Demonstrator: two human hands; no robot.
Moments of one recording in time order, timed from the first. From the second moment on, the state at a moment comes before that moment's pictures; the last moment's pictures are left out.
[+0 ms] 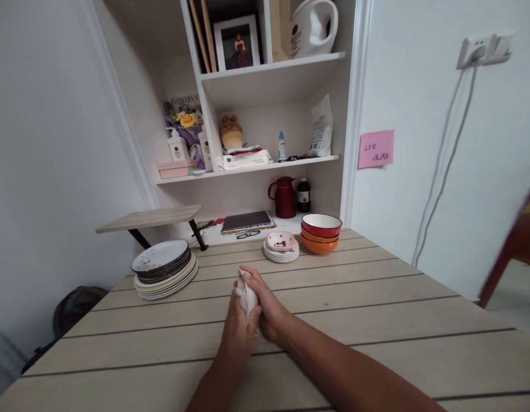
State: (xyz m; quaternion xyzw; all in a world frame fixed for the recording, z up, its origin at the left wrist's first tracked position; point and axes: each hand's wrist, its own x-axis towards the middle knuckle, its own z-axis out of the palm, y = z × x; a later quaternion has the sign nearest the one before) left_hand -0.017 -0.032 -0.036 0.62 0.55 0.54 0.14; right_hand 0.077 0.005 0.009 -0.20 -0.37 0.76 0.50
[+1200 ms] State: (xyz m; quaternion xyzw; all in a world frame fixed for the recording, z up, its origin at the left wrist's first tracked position) left_hand -0.023 -0.038 -0.029 0.78 0.49 0.37 -0.08; right_hand 0.100 0.029 0.024 -0.22 -0.25 0.90 0.28
